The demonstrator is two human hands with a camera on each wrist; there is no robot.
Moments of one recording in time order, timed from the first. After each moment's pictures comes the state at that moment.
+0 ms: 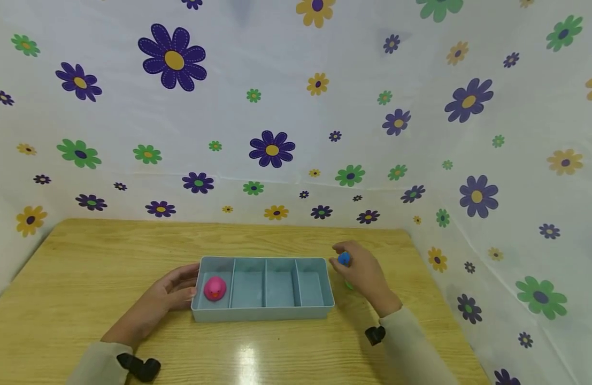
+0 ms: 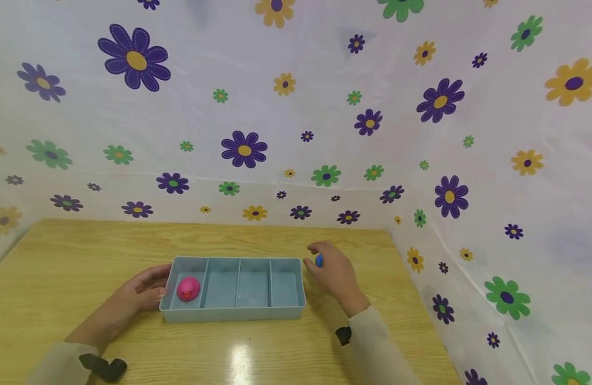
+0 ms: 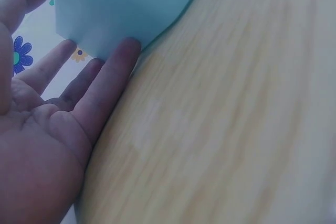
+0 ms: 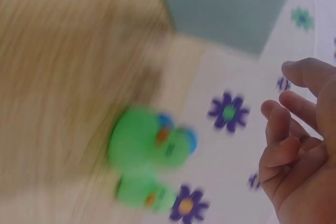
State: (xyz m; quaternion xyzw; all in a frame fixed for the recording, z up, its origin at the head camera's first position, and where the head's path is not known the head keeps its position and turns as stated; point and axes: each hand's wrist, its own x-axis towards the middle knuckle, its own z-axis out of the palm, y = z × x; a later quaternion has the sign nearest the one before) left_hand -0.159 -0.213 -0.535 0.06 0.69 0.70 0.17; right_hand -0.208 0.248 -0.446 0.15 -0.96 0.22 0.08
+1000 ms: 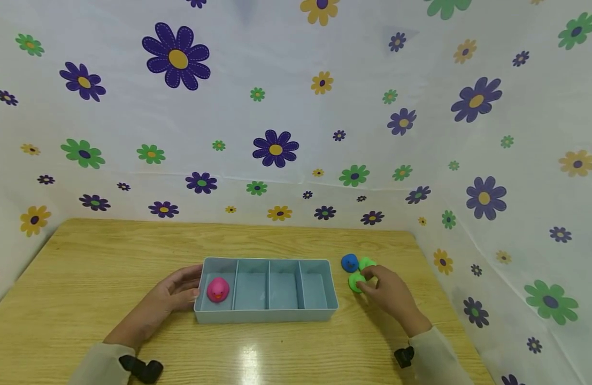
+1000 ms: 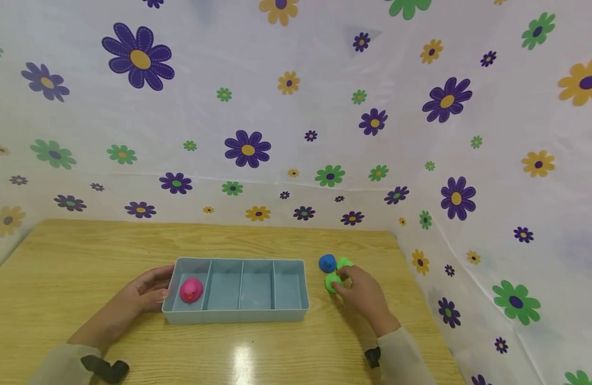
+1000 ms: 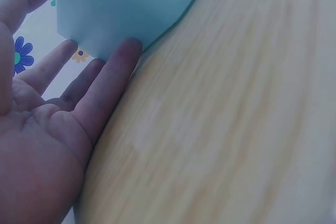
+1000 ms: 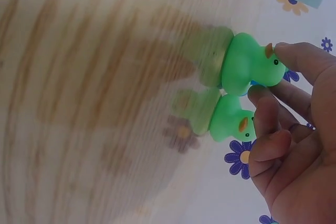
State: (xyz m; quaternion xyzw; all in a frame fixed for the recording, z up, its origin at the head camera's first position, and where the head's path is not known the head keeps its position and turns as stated) left_hand -0.155 -0.211 -0.532 0.06 0.69 0.70 0.17; right_hand -0.187 0.314 -0.481 0.09 -0.97 0.21 0.02
